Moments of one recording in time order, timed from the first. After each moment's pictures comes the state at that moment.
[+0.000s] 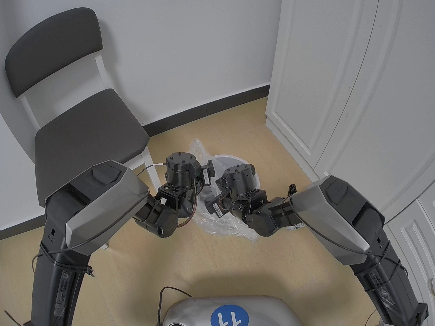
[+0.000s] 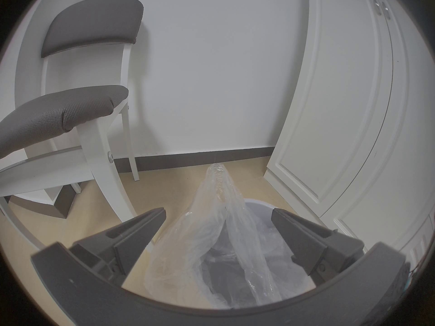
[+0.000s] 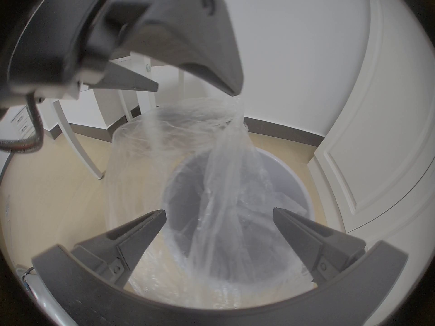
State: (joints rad) left arm -0.51 2.51 -1.41 -0.94 0.42 -0.25; right arm 0.64 2.68 -1.82 -0.46 -0.24 -0.25
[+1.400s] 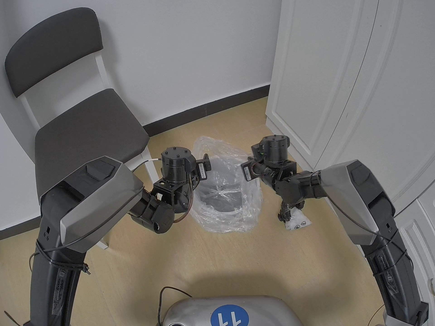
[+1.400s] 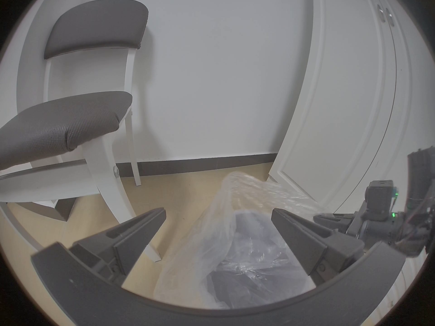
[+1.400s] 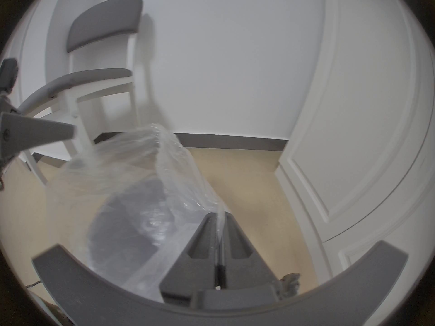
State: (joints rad) left arm -0.49 2.48 -1.41 -0.95 0.42 -0.25; right arm 0.46 2.69 -2.00 -0.45 -0.21 -0.21
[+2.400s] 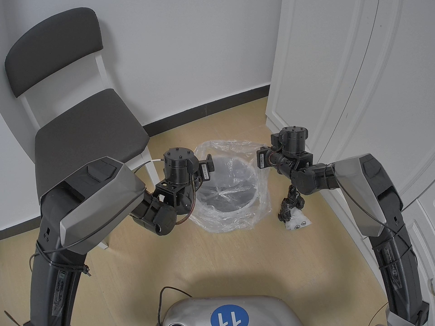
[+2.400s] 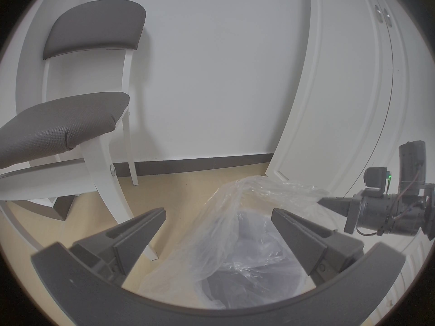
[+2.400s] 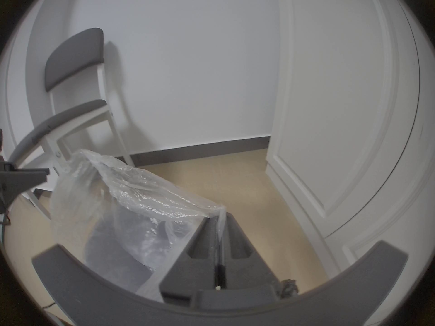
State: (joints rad) left arm -0.51 2.48 -1.40 -0.96 0.42 -0.25; right arm 0.35 2.66 -2.00 -0.48 -0.11 -0.06
